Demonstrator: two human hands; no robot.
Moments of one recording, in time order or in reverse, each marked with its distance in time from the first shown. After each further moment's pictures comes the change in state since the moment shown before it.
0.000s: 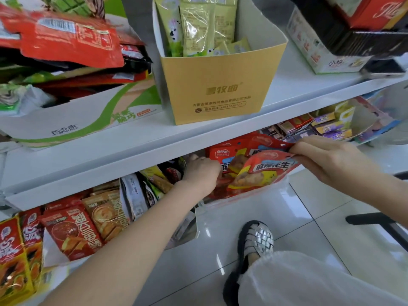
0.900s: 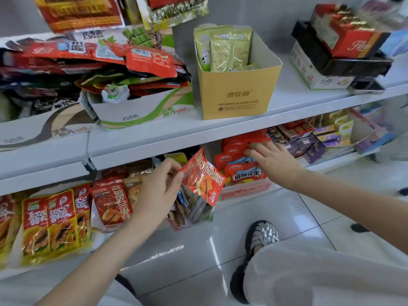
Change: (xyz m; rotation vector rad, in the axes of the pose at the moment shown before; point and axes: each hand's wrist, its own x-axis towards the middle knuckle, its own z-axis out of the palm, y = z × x) left_hand -0.171 -0.048 -0.007 -0.845 0.598 -0.146; right_hand 0.041 -0.054 0.058 -0.280 -0.286 0.164
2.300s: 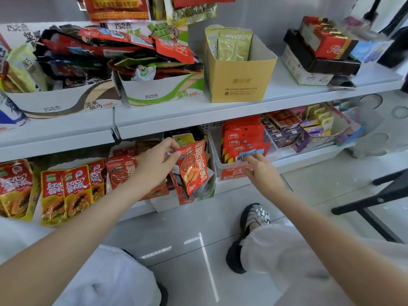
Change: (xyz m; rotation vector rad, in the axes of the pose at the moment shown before) left_hand -0.021 -0.011 -0.037 -0.004 -0.133 -0.023; right_hand -0.049 -0.085 0.003 0.510 0.108 0.426
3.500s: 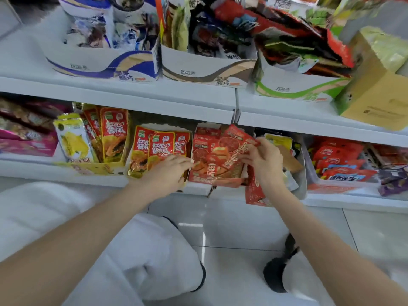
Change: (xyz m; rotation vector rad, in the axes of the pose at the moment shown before) left_hand -0.074 -0.156 -0.091 0.598 -0.207 -0.106; right_hand 0.036 -0.221 0.070 0.735 -0.004 0.058
